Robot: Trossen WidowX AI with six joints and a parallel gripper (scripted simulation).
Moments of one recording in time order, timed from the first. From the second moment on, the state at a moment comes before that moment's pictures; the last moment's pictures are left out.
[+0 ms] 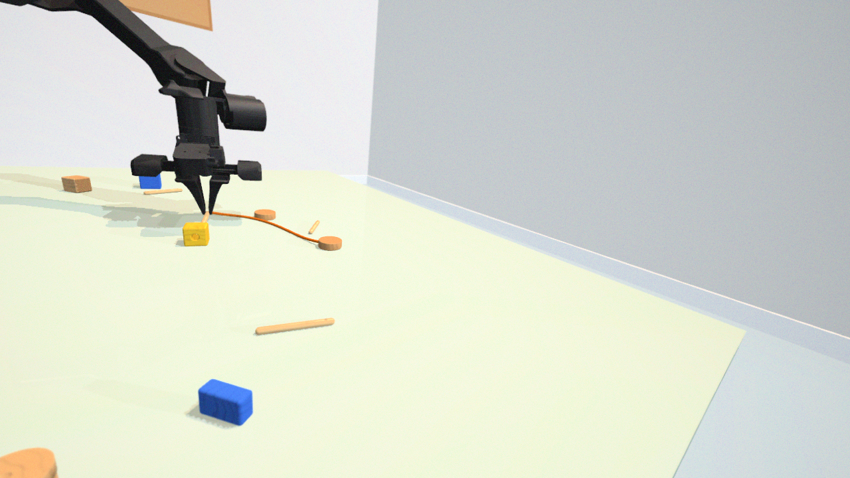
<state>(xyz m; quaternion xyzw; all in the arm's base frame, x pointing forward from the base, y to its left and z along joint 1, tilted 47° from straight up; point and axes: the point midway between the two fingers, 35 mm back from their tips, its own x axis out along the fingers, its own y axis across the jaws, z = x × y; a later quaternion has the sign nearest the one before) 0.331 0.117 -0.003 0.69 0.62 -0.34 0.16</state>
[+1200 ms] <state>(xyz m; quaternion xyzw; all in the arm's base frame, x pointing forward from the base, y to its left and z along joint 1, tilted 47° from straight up) 0.316 0.093 -0.031 0.69 0.62 -0.34 0.16</state>
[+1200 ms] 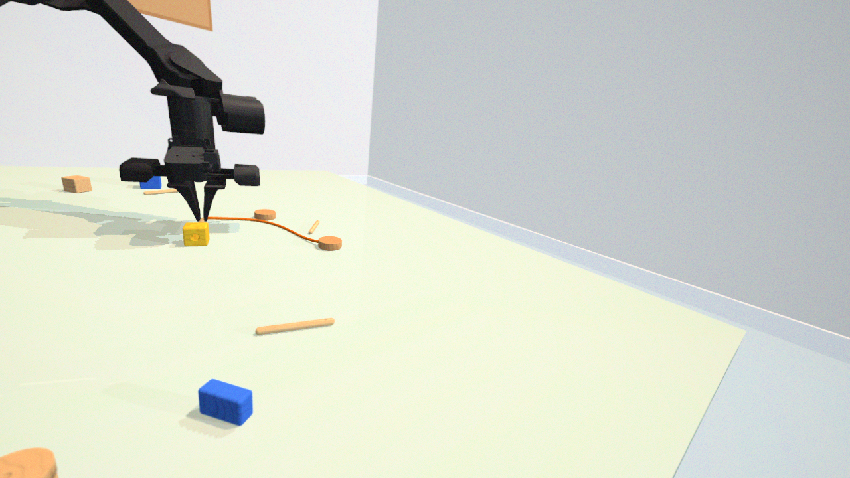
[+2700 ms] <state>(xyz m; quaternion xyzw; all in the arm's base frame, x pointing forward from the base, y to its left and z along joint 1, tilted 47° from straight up) 0.303 0.059 -0.064 0.69 0.62 -0.34 0.15</state>
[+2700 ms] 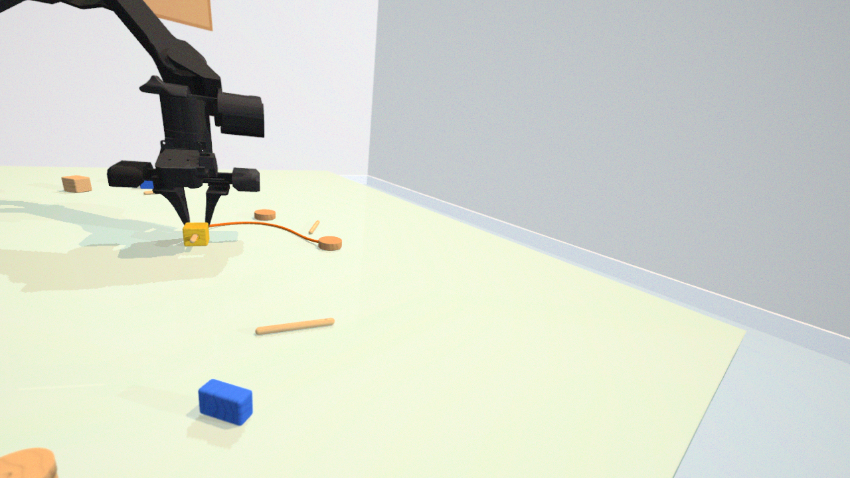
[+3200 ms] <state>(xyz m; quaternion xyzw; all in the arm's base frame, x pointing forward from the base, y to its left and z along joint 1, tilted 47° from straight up) 0.306 0.001 -0.016 0.68 0.64 -0.29 0.21</state>
